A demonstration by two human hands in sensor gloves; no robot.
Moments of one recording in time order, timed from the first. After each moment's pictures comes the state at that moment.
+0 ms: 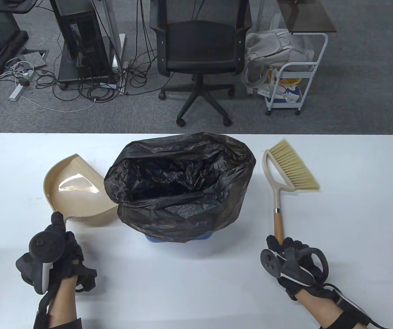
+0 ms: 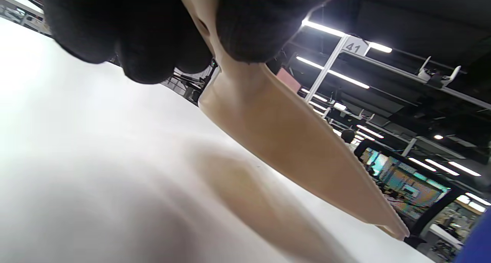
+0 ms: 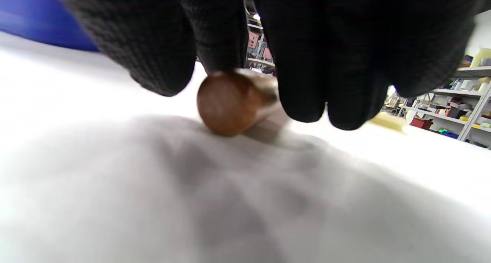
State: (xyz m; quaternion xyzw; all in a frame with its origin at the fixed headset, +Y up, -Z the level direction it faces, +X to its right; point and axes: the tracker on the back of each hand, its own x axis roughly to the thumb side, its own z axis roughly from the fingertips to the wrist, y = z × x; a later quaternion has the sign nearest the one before) left_hand -0.356 -0.711 -0.252 0.12 0.28 0.24 0.92; right_hand 0.201 -0.751 -0.265 -0.11 0.02 -0.99 0.11
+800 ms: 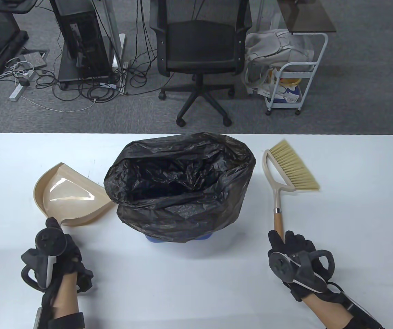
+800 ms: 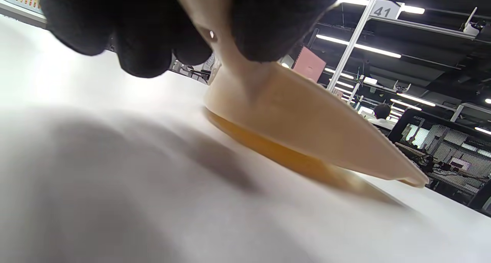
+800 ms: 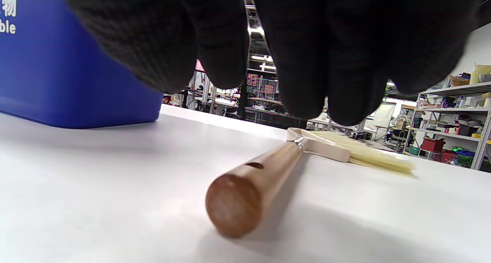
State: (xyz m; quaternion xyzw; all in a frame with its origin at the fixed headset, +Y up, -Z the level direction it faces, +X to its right) left_hand -0.366 -0.737 -0.264 0.07 0.31 0.18 0.93; right_hand 0.209 -0.723 -0.250 -0.13 0.08 -0.99 0.06
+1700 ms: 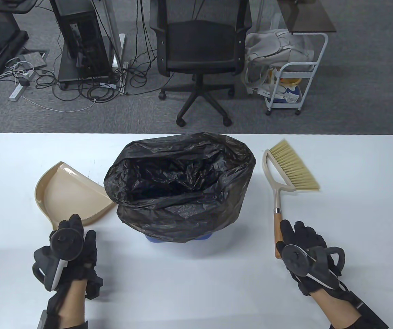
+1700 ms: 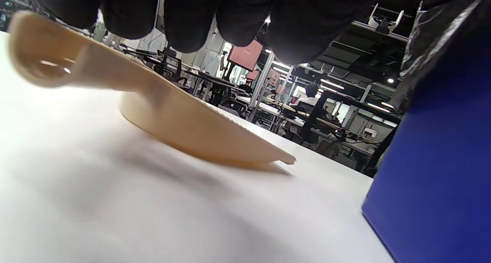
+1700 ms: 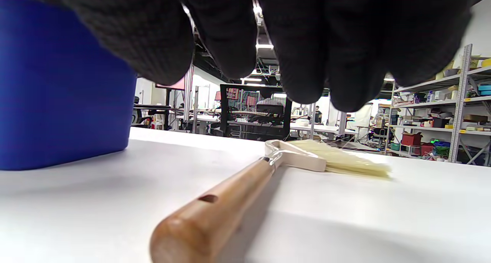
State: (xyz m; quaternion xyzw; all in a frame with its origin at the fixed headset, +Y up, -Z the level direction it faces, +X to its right) left_hand -0.321 -0.707 -0.256 0.05 0.18 0.20 0.96; right_hand 0.238 -0.712 -0.260 -0.09 0.11 -0.99 0.01
